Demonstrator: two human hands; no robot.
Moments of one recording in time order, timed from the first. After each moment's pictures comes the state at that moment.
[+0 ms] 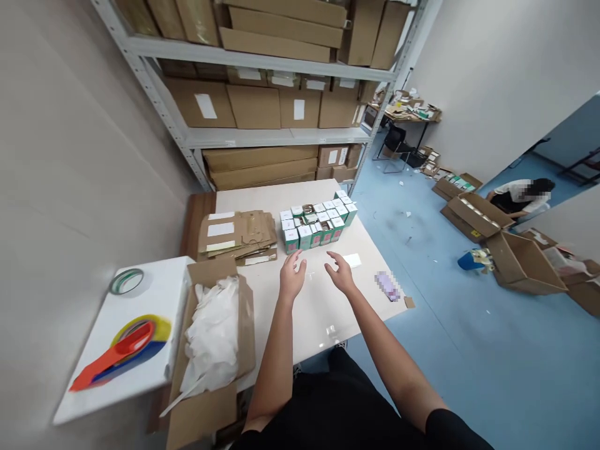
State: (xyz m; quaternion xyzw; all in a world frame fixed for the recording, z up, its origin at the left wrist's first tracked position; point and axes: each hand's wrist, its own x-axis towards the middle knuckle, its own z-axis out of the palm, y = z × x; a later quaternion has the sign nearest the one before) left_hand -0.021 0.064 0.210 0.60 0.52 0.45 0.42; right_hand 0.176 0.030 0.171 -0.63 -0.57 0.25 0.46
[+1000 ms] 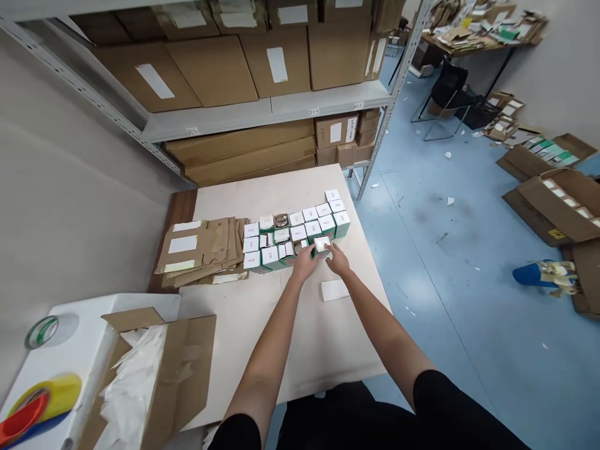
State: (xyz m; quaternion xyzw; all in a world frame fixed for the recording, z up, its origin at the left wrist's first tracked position) left_hand 0.241 0.289 0.096 0.70 0.61 0.16 0.34; right_hand 0.412 0.272 0.020 -0.70 -0.60 0.33 0.20
